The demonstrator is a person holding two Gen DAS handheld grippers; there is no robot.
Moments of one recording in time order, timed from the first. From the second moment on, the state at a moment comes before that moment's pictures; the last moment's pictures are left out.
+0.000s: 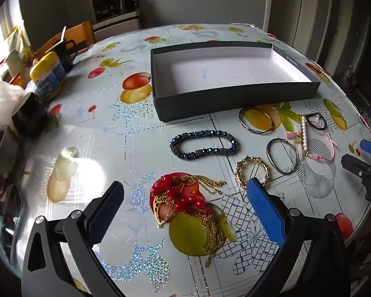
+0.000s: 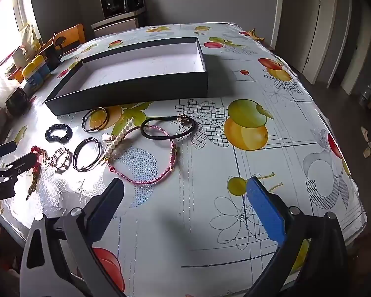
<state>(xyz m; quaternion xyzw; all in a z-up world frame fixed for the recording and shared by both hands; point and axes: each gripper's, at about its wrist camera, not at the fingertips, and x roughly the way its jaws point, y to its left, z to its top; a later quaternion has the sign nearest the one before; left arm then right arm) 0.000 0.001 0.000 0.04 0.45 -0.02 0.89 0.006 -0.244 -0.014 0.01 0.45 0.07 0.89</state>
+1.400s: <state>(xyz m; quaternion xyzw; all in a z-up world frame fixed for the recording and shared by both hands) 0.005 -0.001 -0.005 0.04 0.46 -0.02 0.89 0.009 -0.247 -0.013 0.01 0.45 0.06 0.89</state>
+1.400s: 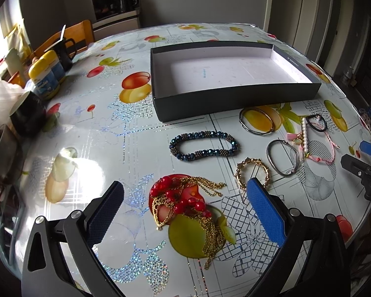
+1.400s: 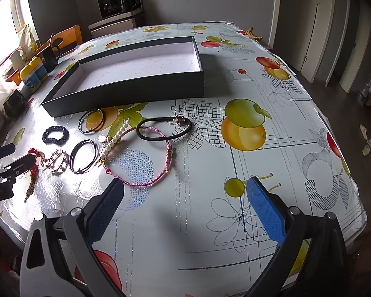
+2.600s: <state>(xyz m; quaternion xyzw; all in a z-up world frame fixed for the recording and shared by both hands) 0.004 0.004 -0.004 0.04 0.46 -0.01 0.89 0.011 -0.256 -0.014 0.02 0.45 0.05 0.89</state>
